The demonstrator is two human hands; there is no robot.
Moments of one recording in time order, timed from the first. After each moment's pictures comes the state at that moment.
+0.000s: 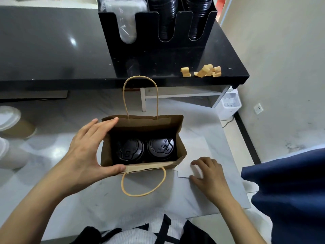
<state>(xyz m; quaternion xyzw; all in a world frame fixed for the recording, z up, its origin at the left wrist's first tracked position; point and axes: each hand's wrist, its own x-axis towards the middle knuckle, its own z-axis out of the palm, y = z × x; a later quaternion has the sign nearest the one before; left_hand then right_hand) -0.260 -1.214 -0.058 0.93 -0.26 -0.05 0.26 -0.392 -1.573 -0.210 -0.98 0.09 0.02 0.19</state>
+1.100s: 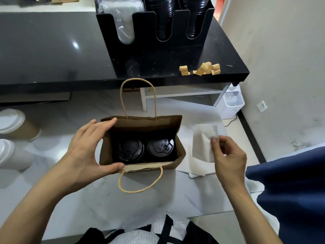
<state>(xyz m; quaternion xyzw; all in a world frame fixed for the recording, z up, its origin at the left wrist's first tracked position) -0.263 -1.212 -0.053 0.93 -0.25 -0.06 0.27 -0.365 -1.556 -0.113 -0.79 0.25 -0.24 0.50</state>
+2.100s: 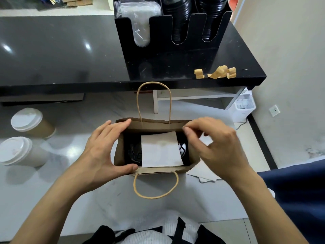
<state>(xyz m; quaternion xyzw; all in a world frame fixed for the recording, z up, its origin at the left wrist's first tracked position) -0.261 -1.212 -0.055 0.93 -0.25 -0.07 0.27 -0.318 -1.510 -0.034 -0.91 -0.10 -0.23 0.32</state>
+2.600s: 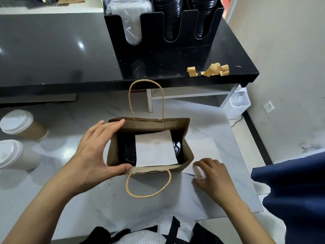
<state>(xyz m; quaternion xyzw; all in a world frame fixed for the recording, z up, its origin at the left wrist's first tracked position) -0.260 -1.212 -0.054 0.93 -0.25 -0.08 0.26 -0.385 -1.561 -0.203 -0.98 0.05 0.02 0.17</state>
